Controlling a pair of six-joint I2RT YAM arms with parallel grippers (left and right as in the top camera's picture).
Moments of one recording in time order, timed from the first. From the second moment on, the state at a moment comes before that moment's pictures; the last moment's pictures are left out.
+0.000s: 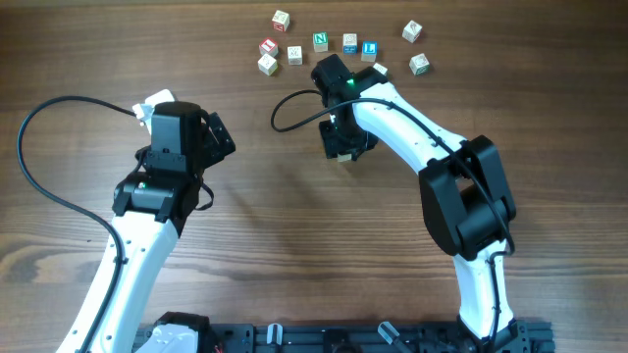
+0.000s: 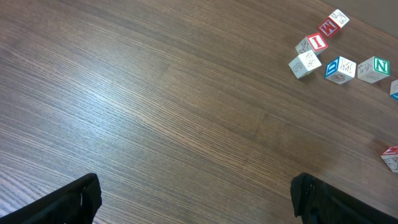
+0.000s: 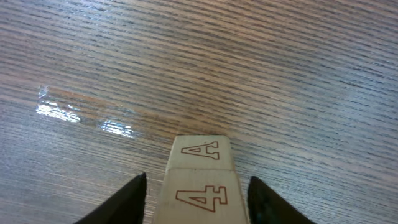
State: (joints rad) left arm -0.15 1.21 0.93 -0.56 -0.29 -0.54; right arm 0.54 2.21 1.74 -1.02 -0.02 0.28
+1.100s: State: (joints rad) left arm -0.15 1.21 0.93 -0.56 -0.29 -0.54; right arm 0.54 2.22 1.83 -1.16 -0.04 0.27
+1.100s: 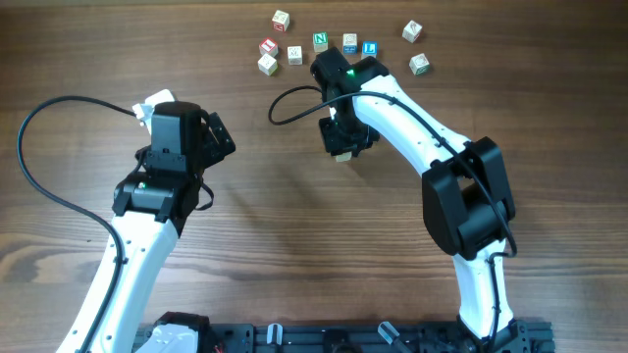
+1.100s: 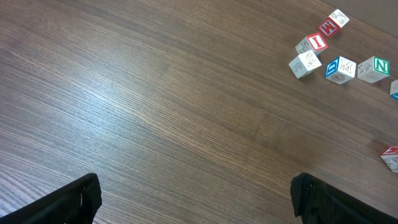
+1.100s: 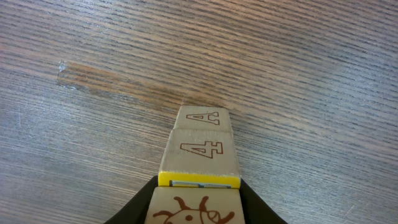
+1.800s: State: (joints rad) left arm -0.15 1.21 0.93 -0.56 -0.29 -0.54; right arm 0.54 2.20 1.83 -1.18 -0.08 0.79
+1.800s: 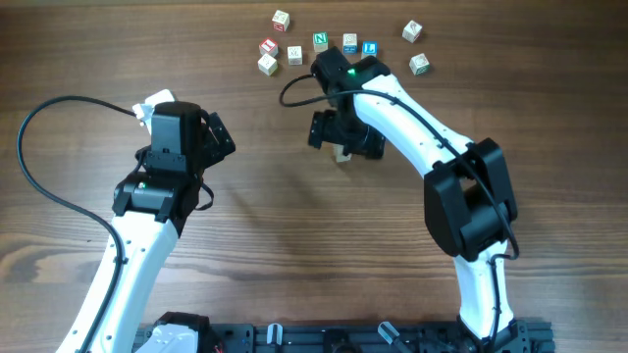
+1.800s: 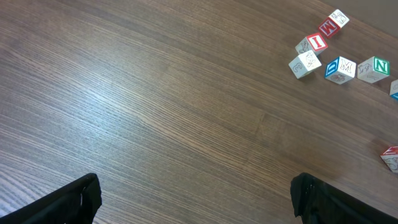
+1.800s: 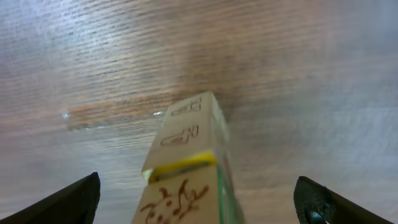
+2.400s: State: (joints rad) left arm -0.15 1.21 0.93 -0.56 -0.29 -0.54; right arm 0.53 2.20 1.83 -1.17 -0.15 1.40
